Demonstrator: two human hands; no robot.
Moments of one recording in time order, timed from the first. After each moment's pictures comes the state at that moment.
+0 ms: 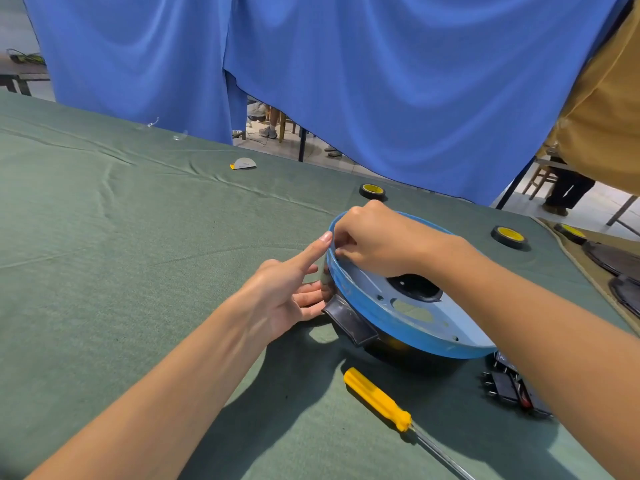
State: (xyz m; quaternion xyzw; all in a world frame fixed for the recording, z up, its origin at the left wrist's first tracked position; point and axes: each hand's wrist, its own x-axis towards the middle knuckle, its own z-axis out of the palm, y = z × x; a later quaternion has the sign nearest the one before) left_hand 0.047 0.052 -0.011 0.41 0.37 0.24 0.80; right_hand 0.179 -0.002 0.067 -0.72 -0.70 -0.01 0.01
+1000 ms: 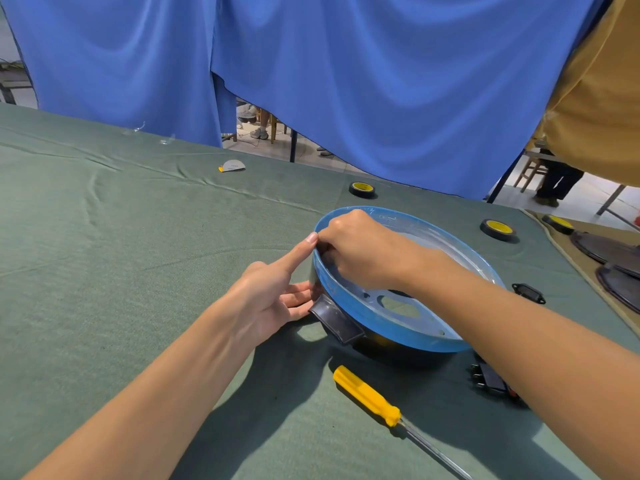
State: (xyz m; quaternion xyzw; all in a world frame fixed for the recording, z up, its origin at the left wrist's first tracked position) left_hand 0.049 0.054 -0.016 0.42 0.35 0.27 0.79; right_hand 0.172 -0.010 0.051 -0.71 -0.71 -0.03 0.05
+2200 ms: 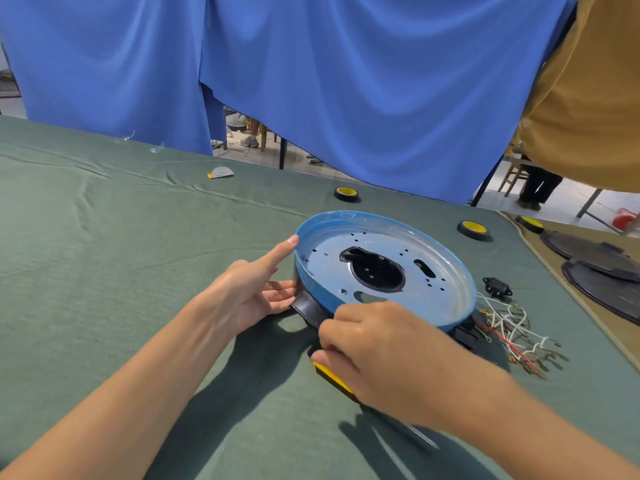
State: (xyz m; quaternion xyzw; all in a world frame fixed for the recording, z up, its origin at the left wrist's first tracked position) left_hand 0.047 0.055 -0.016 0.46 0.38 0.27 0.76; right_hand 0.123 -0.140 0.037 -0.64 -0.76 -0.12 0.05
